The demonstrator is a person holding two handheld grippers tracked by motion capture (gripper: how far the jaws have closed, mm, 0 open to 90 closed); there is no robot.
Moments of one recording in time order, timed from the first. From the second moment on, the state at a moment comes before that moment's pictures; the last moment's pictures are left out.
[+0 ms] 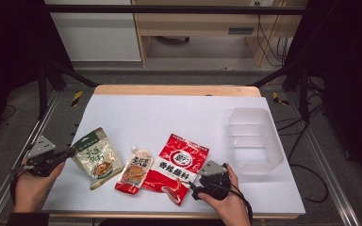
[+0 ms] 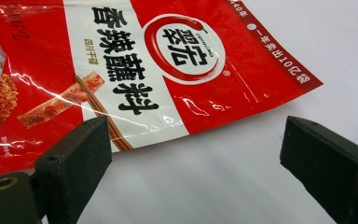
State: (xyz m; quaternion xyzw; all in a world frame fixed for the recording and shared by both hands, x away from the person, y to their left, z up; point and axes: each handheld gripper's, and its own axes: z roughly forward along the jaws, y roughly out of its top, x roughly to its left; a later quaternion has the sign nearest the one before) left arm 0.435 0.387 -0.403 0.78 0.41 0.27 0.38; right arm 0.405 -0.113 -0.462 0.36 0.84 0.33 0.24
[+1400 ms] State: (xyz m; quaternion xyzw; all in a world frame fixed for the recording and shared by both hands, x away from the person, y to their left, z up) left arm 0.444 0.239 -0.295 0.87 0.19 0.27 0.37; right arm 0.434 -0.097 -0.366 0.25 0.87 0.37 0.22
